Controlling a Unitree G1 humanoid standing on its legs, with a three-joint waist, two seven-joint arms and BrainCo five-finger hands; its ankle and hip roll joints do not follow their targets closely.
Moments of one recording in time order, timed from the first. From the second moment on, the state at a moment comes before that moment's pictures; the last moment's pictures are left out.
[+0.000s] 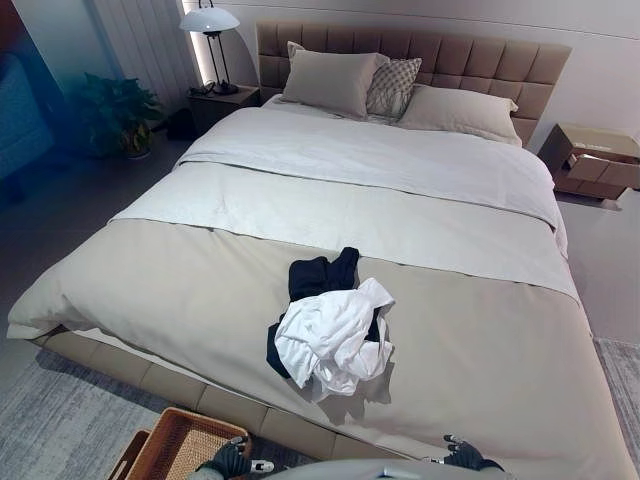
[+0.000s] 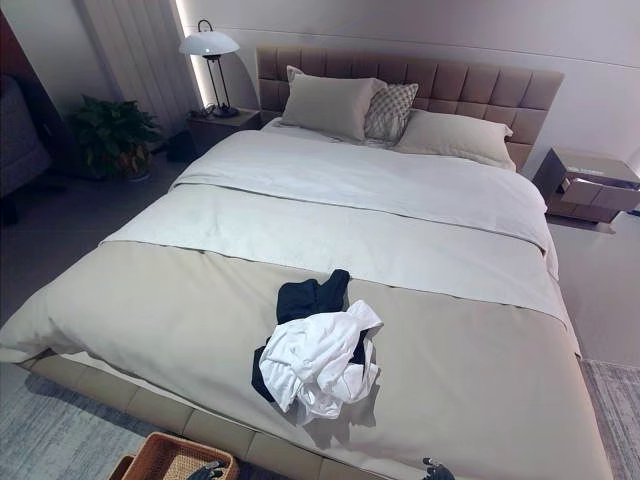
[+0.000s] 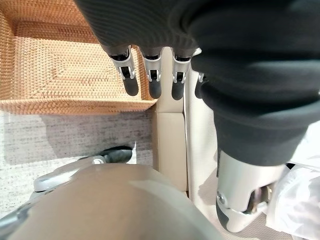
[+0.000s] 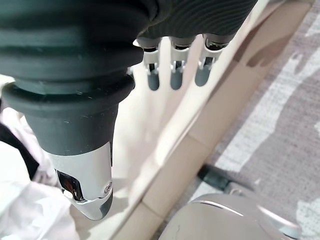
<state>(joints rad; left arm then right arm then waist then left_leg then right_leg) 0.00 0.23 -0.29 1.32 -0.02 -0.16 -0.01 -0.01 -0.24 0.25 1.31 0.01 -0.11 -0.03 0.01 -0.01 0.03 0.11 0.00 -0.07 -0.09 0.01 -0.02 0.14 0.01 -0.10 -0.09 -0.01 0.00</state>
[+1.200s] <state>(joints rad) -0.18 0.25 -0.42 1.15 -0.13 -0.21 0.16 -0.63 -0.41 0.33 0.94 -0.09 -0.14 -0.33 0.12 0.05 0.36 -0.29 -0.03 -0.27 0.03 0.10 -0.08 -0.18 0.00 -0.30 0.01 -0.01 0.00</state>
